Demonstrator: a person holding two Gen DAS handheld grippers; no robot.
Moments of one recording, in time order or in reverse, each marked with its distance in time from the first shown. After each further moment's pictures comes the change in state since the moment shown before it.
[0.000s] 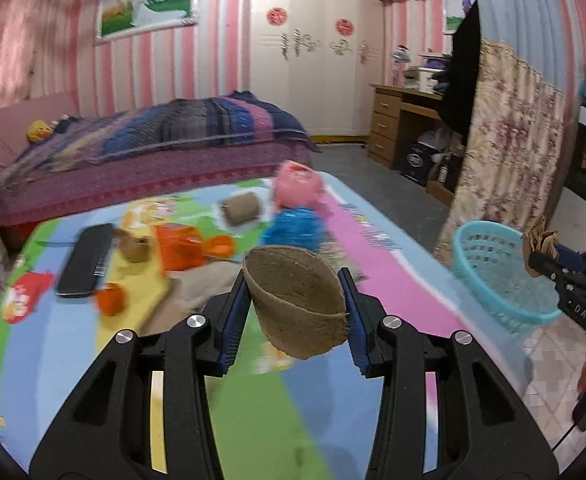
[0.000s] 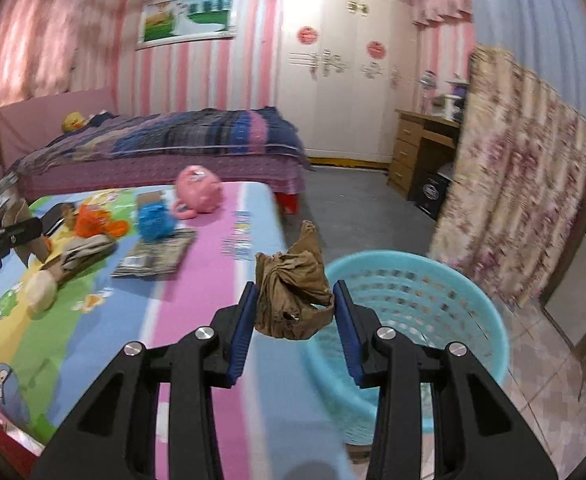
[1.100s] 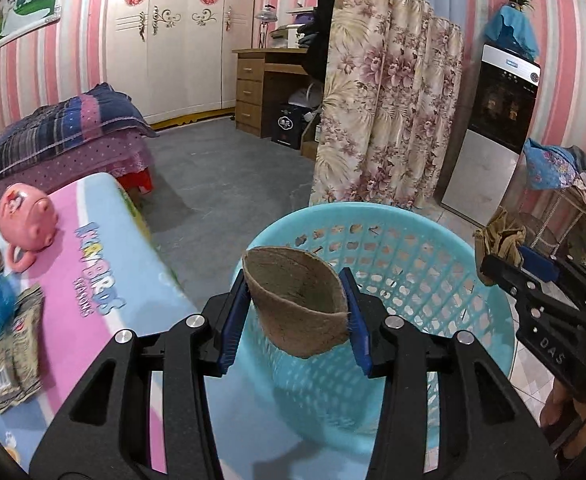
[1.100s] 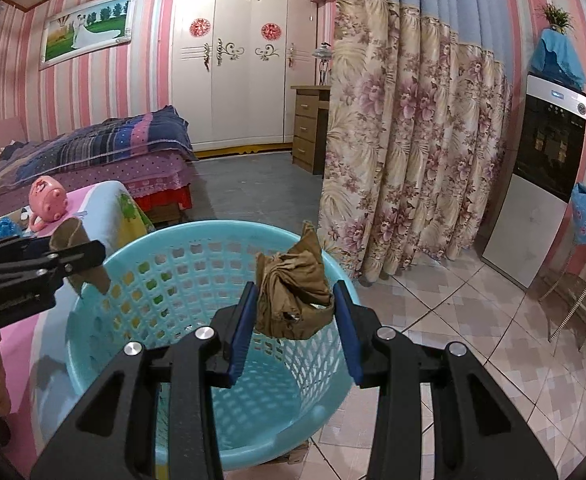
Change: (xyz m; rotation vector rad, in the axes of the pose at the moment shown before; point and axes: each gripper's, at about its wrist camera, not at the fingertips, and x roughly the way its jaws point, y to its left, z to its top) left arm 0.146 -0.224 0.017 0.199 0.099 -0.382; right arm 0.046 -0.144 -0.029 0.166 0.026 -0.260
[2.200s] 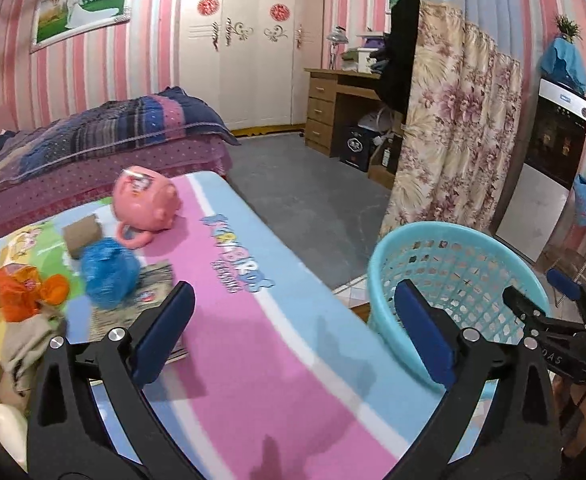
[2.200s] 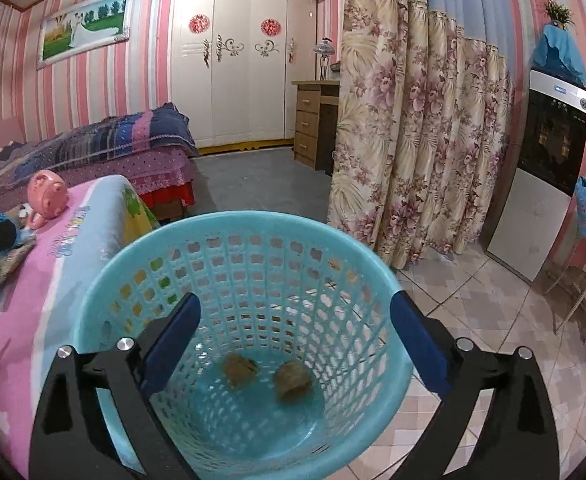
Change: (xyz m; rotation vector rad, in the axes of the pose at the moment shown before) left arm -0.078 0.077 -0.019 -0.109 -0.085 0.225; right arm 0.009 0.035 -0.009 0.009 0.014 0.025
